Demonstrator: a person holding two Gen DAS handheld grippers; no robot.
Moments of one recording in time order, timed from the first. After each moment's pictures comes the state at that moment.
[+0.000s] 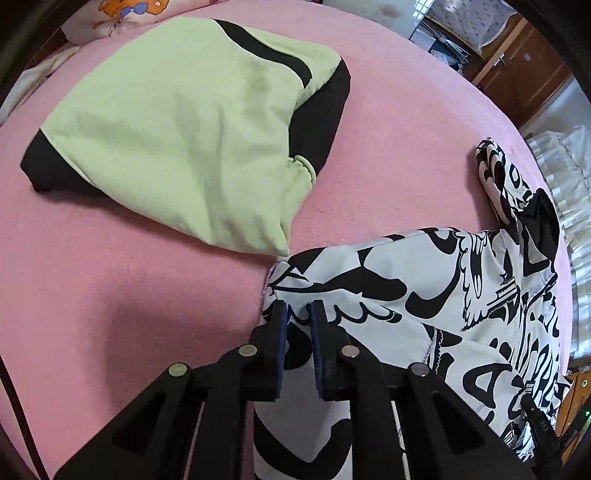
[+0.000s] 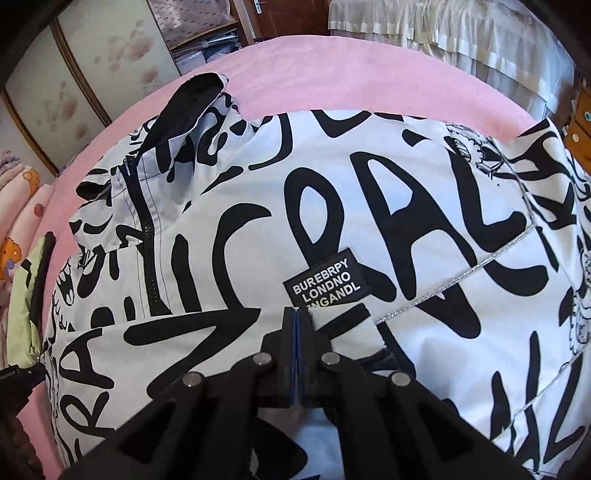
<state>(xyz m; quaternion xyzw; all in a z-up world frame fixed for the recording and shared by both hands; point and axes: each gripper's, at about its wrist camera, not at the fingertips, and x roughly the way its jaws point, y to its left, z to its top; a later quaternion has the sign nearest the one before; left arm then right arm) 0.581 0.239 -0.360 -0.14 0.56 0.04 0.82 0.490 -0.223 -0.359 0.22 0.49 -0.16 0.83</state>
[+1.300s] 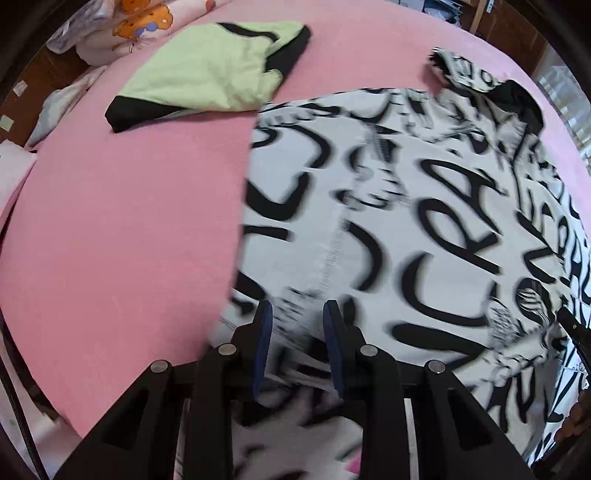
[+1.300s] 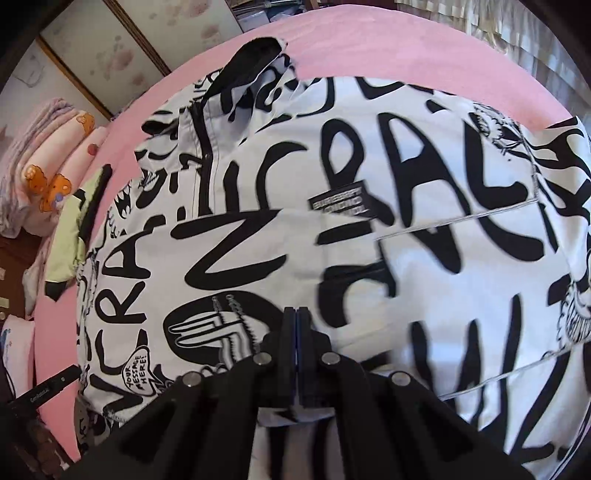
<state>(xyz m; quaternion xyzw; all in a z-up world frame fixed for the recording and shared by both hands) 0.399 0.136 -0.329 -0.03 0.59 0.09 0.80 0.441 -0.240 -0.342 0.22 0.53 0.00 0.82</state>
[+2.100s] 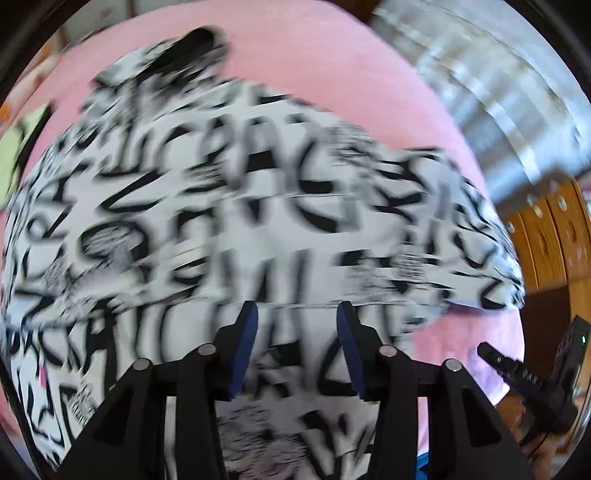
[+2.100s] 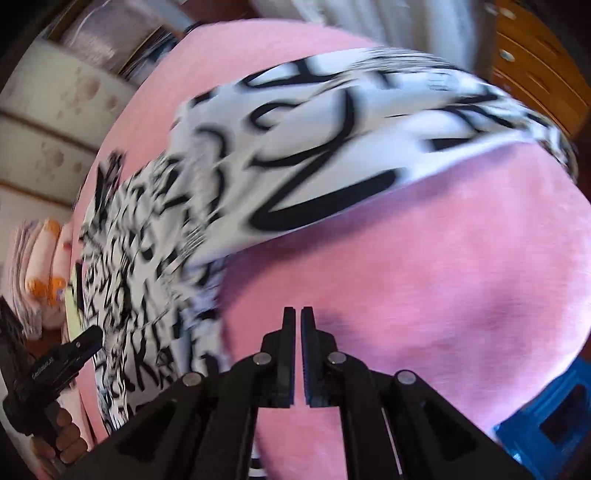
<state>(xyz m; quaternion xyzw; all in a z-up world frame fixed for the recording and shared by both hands) 0.334 -0.277 -0.284 0.03 0.59 -0.17 0.79 0.239 -0.554 -0.348 0.40 0.53 -0.11 0.74</state>
